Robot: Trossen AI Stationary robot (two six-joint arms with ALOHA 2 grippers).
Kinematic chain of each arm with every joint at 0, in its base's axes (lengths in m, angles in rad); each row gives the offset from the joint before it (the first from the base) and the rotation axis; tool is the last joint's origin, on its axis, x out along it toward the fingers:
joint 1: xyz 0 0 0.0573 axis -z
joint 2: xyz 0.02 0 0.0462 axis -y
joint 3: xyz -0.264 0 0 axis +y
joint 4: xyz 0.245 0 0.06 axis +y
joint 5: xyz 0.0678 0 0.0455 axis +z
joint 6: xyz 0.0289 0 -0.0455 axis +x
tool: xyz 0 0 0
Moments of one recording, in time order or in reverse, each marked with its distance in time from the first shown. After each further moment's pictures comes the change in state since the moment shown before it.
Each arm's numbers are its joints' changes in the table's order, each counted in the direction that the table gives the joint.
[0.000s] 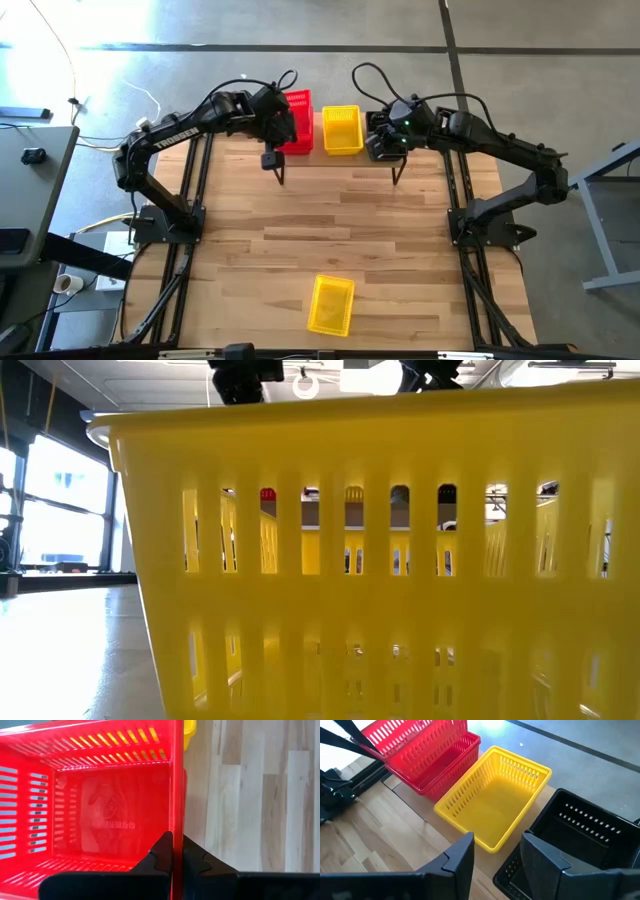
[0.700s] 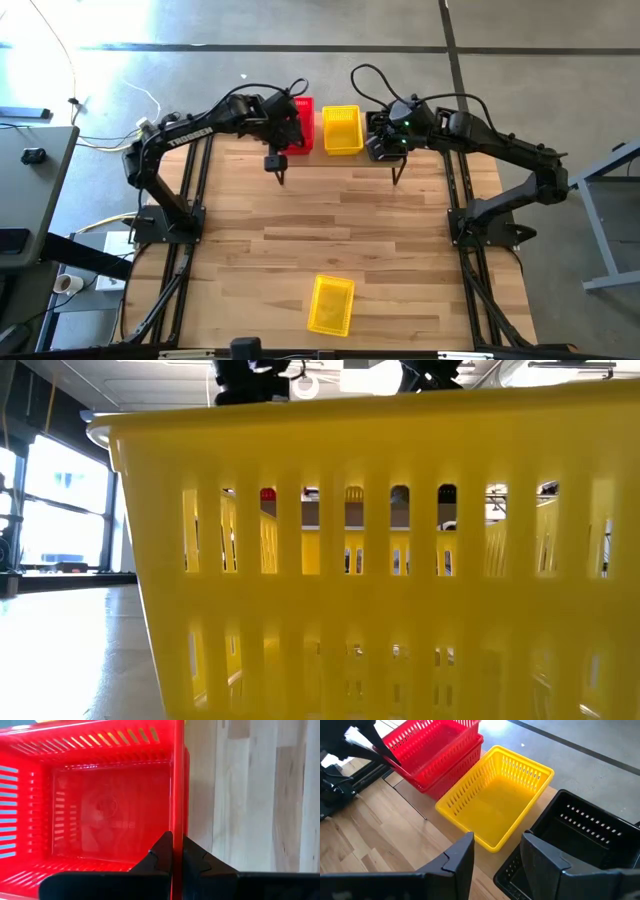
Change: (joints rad) left arm 0.001 -0.075 0.000 0.028 0.041 0.053; right arm 0.000 0.000 0.000 0.000 0.003 -0.024
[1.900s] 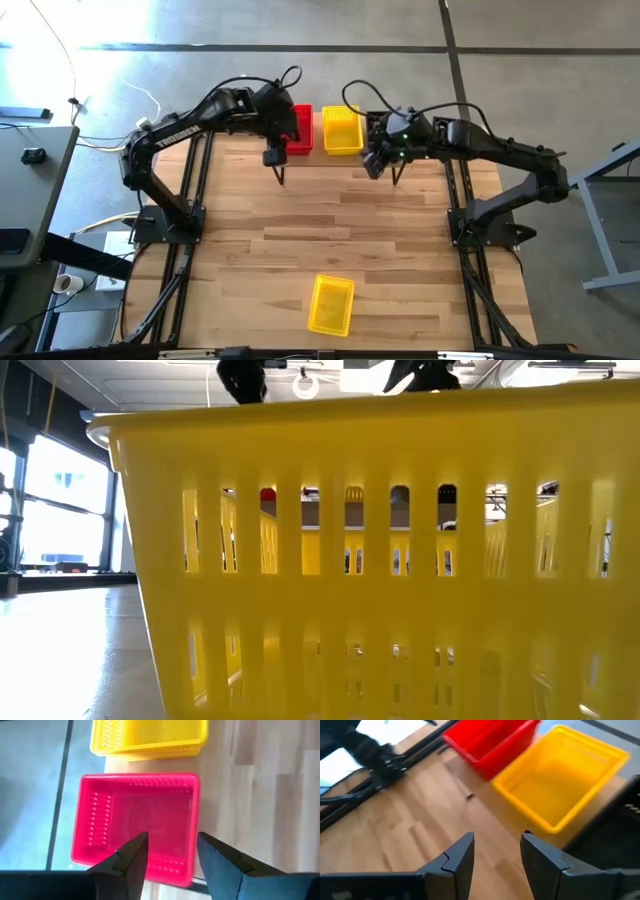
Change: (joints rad) left arm 0.034 0.027 -0.128 0.051 0.056 -0.057; right arm -0.106 0.000 0.000 -0.004 0.109 0.026
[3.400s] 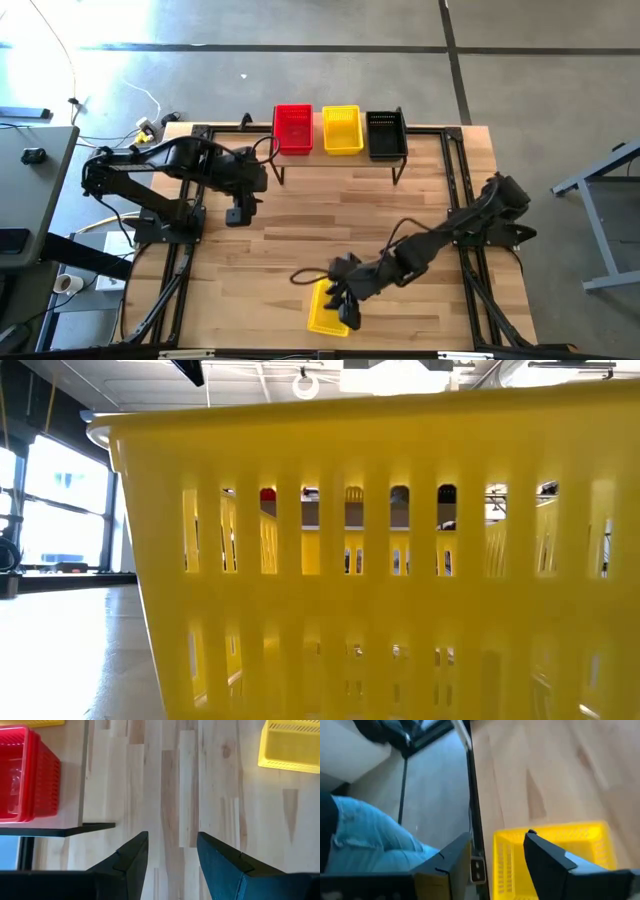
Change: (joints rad) left arm 0.463 0.311 0.275 0.121 -0.025 -0.425; right arm -0.743 -0.423 0.000 -0.484 0.080 0.341
